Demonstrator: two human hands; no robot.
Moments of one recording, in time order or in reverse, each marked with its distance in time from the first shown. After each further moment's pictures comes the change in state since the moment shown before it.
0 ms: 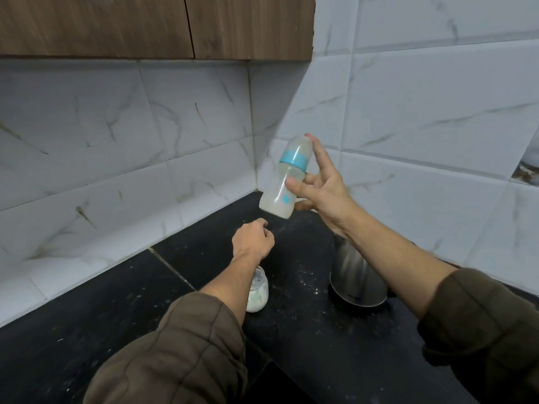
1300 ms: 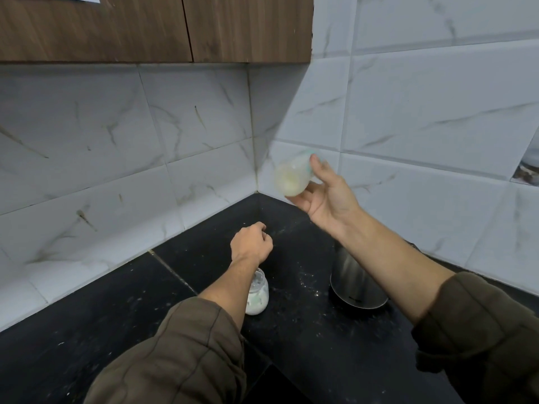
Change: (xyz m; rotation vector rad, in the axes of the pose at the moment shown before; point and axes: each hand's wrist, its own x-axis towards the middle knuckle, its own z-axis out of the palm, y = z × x) left_hand 0.000 -0.005 0.004 0.013 0.007 -0.016; right_hand 0.007 0.003 -0.003 0.547 0.097 0.127
